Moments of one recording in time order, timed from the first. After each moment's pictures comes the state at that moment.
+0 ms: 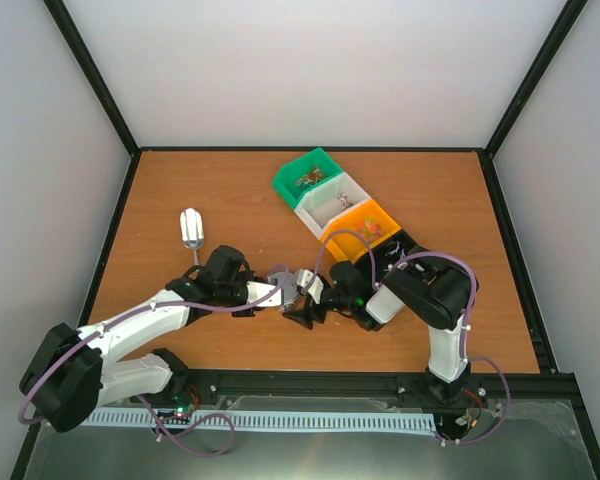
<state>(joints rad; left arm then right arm) -0.62 1.12 0.52 -0.26 0.32 0.90 0.80 1.93 0.51 0.91 -0.51 -0.24</state>
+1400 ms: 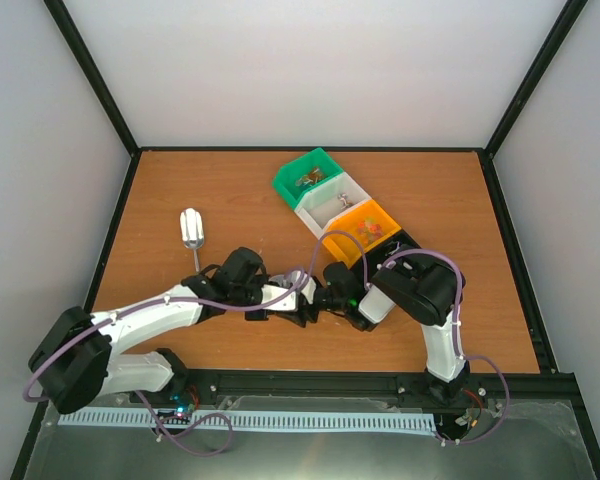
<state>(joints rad) -0.74 1.22 0.59 -0.27 0.32 0.82 0.84 2.00 0.56 0.98 -0.53 -0.22</state>
